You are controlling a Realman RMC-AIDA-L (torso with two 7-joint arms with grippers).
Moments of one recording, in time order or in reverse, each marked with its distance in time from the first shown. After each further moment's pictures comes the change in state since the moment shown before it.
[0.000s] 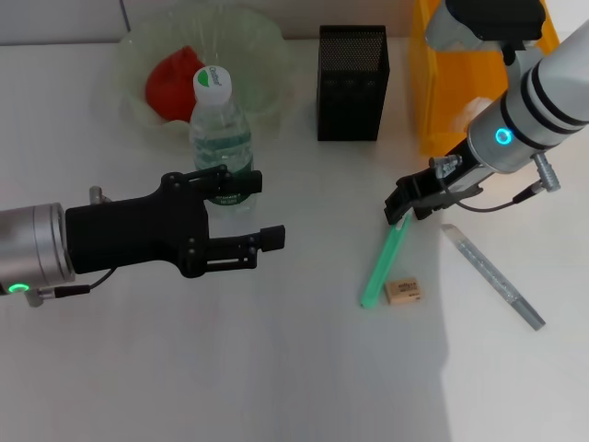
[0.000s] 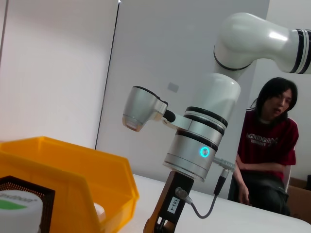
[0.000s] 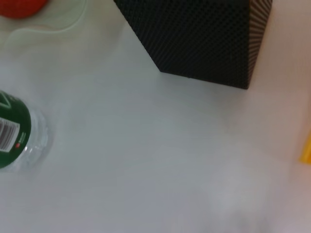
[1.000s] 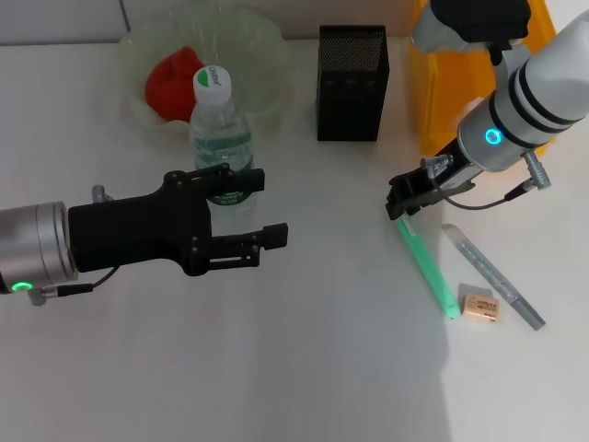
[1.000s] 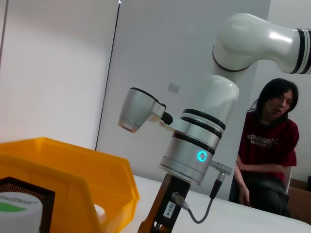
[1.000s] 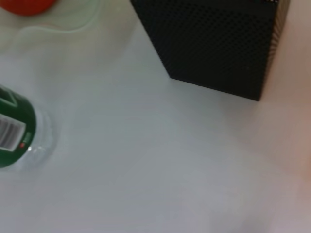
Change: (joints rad) left arm -0.002 -0.004 -0.002 0.000 0.000 -0.004 -0.001; right arm 0.022 0.003 -0.026 0.033 0.005 0.039 -0.032
